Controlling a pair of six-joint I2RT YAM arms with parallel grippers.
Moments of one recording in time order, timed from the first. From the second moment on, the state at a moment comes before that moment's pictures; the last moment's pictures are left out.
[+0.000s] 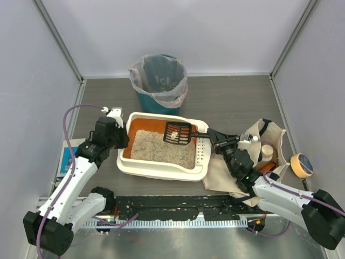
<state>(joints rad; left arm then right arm) -0.32 0.89 0.78 -0.59 -0.05 -0.25 0.70 0.85 0.12 0.76 0.46 1.47</state>
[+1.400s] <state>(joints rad) -0.32 0.89 0.78 -0.59 -0.05 -0.25 0.65 0.84 0.13 0.76 0.35 1.47</state>
